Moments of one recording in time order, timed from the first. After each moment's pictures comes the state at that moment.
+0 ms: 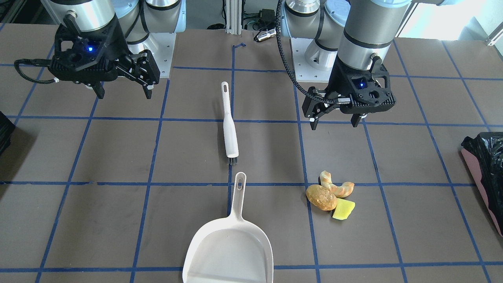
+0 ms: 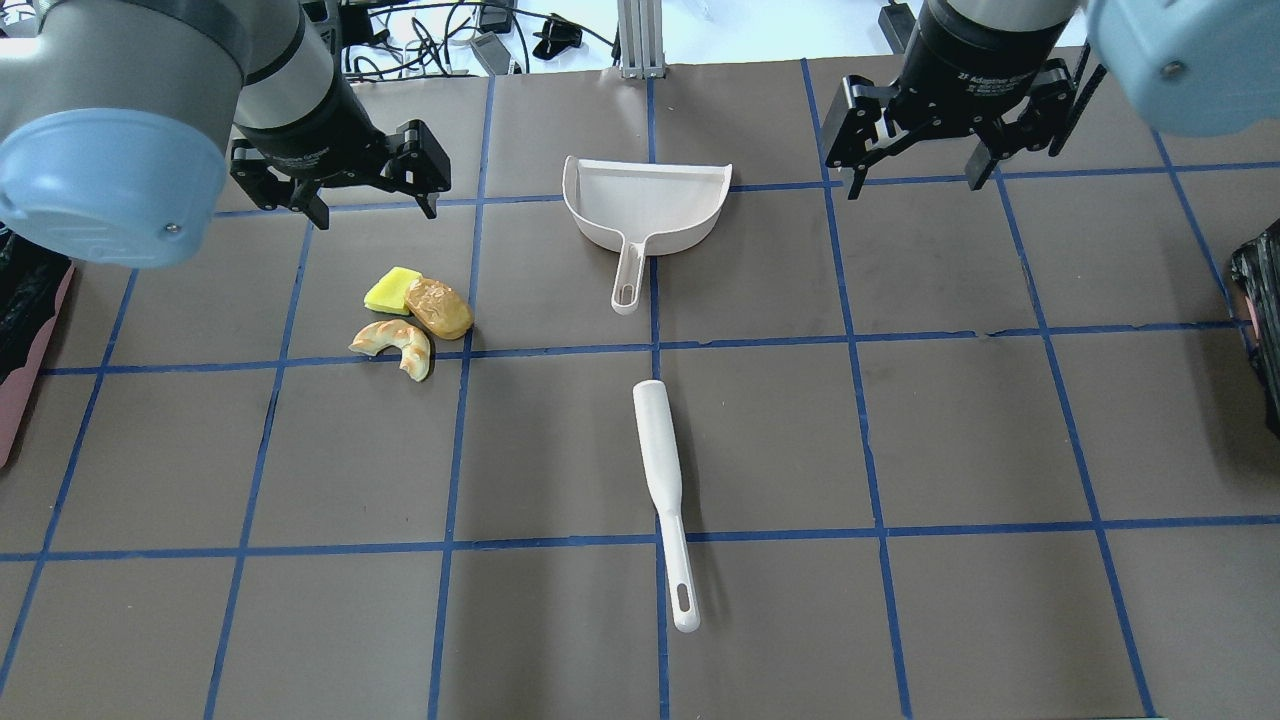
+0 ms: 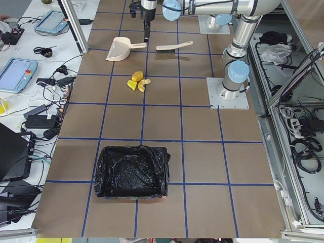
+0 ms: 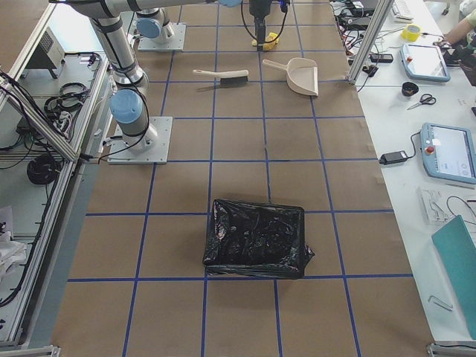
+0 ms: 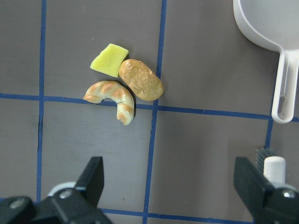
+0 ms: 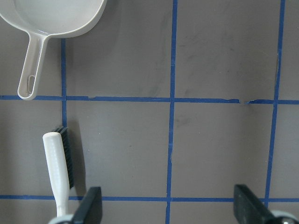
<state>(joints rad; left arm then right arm) -1.62 -1.62 -1.61 -1.34 1.62 -0.14 1.65 -1.54 1.46 -1.54 -1.58 0.05</state>
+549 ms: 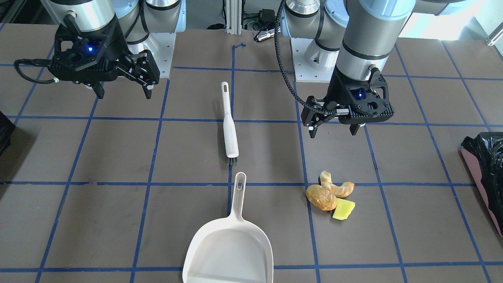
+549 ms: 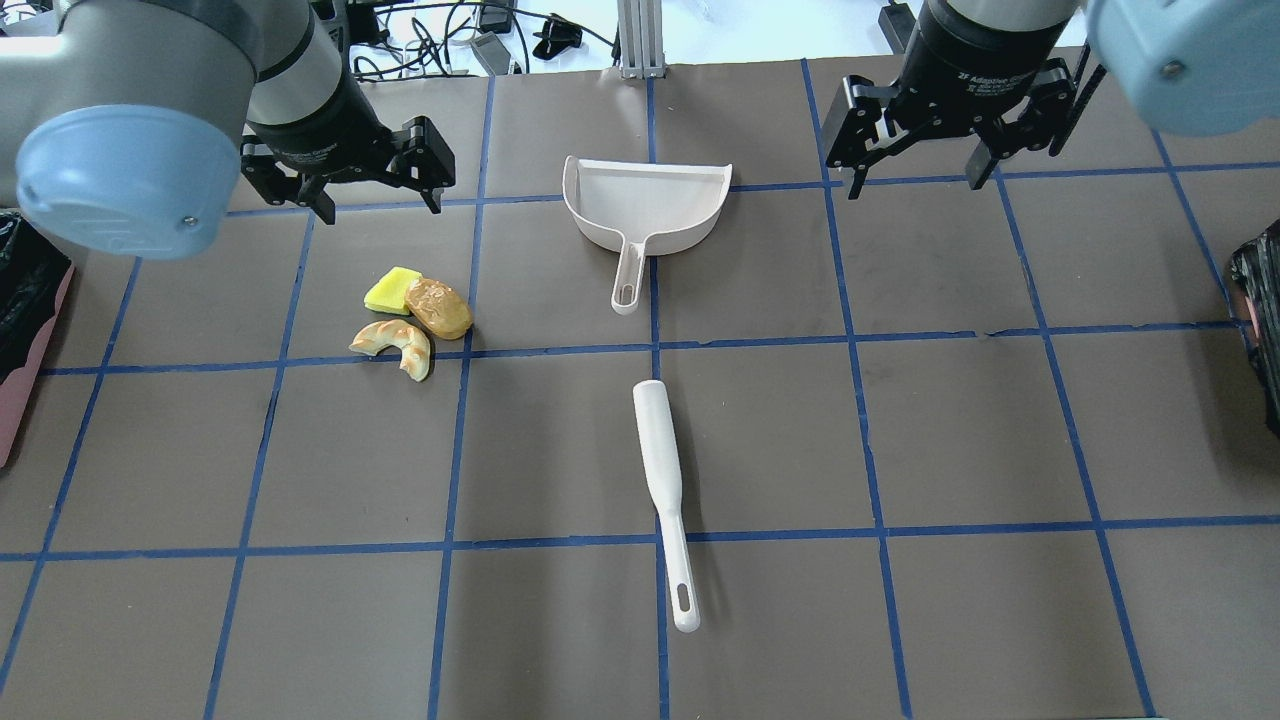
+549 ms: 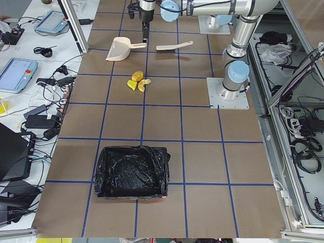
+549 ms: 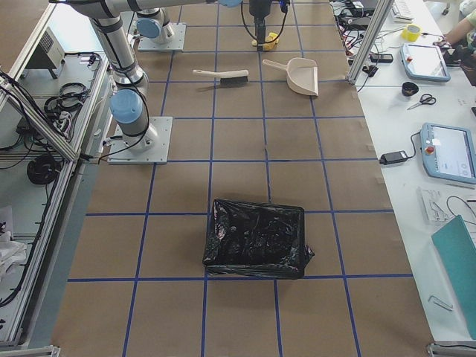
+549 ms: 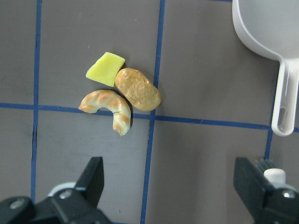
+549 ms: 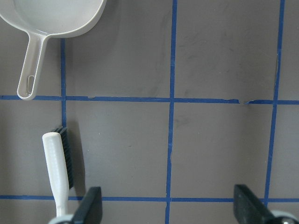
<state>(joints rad) -1.63 -1.66 -1.60 -1.29 1.61 -0.14 1.65 -1.54 1.46 -1.54 -1.59 0.05</state>
